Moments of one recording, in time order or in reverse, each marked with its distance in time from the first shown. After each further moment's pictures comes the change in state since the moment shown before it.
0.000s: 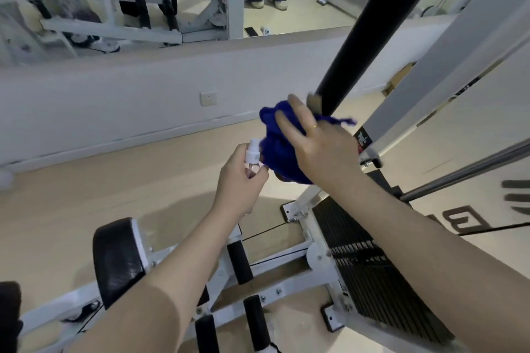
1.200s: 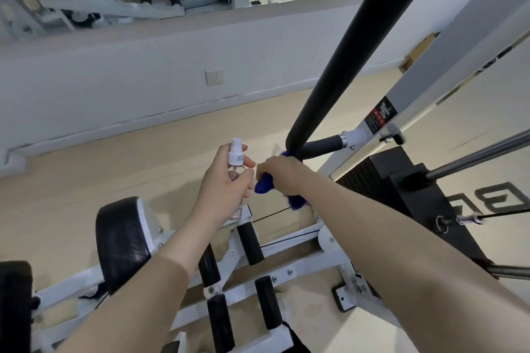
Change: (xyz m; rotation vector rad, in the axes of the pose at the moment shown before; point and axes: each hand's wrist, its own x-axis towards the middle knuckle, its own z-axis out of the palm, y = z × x) left_hand -0.021 -0.046 -0.030 -0.062 -0.044 -0.056; right_hand -0.019 -0.059 0.102 0.376 -0.816 0.029
